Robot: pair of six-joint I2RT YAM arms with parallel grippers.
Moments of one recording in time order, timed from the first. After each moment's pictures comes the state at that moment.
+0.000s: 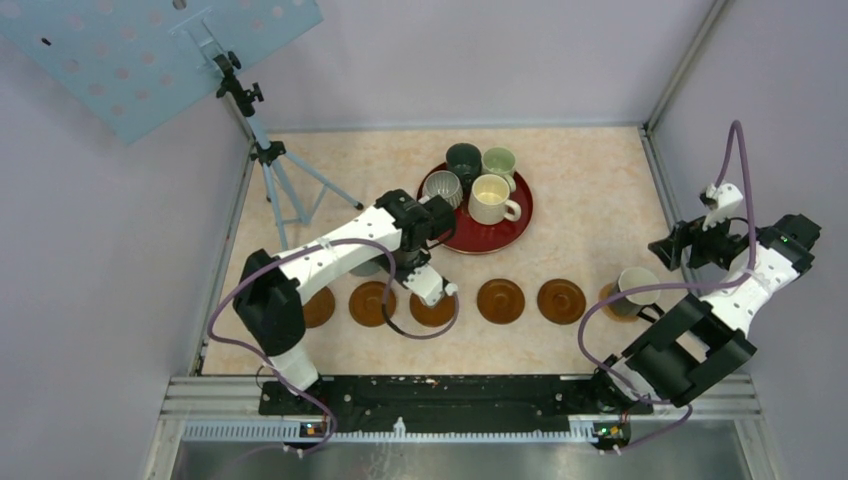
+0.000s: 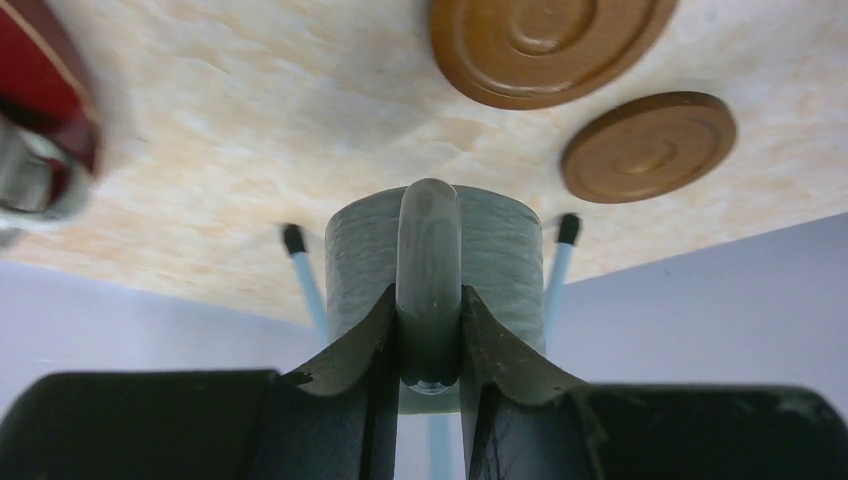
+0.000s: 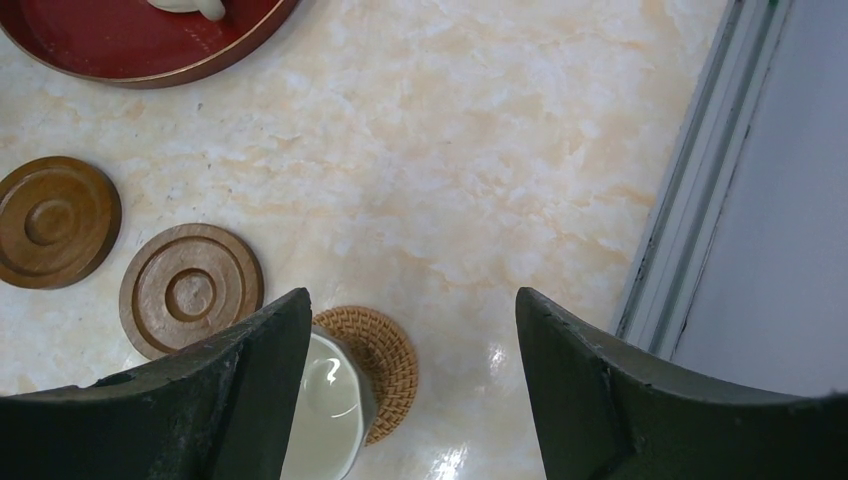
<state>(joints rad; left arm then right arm) -0.84 1.73 1.53 -1.39 -0.26 1.41 -0.90 1.31 1.12 -0.98 -1.03 -1.09</state>
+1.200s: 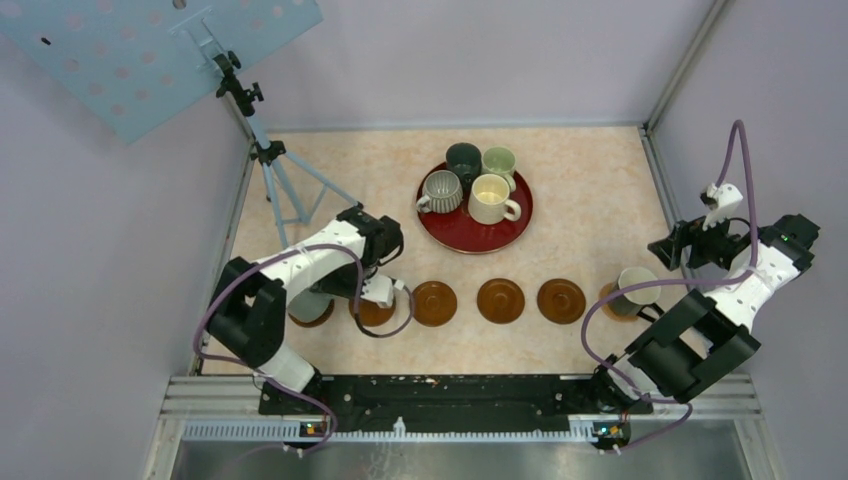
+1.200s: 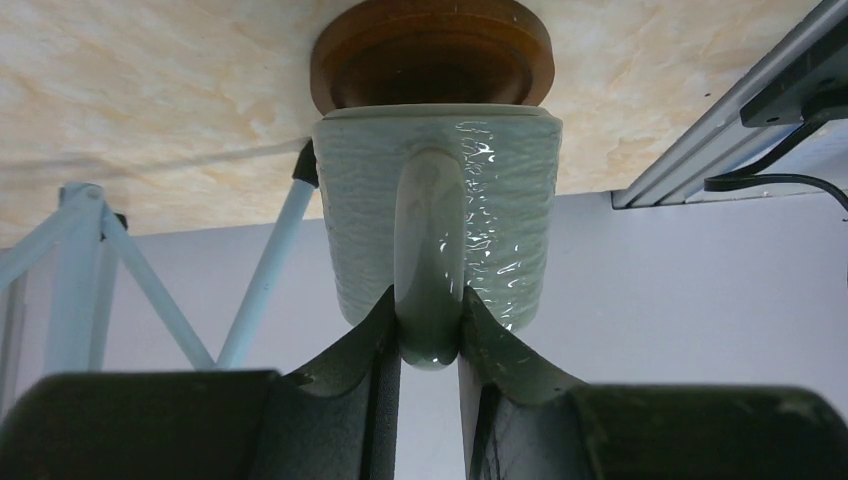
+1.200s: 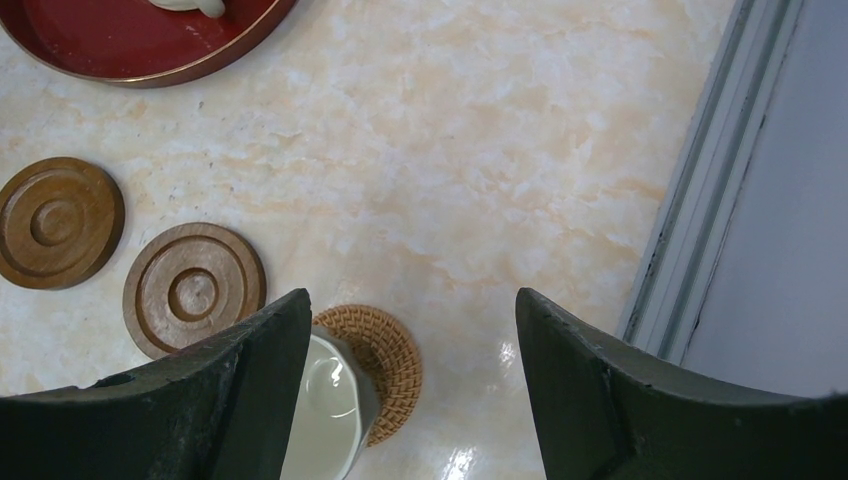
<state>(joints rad) -0.61 1.57 1.12 -1.38 -0.41 1.01 -0.90 1.34 1.12 -0.98 -1.03 -1.08</state>
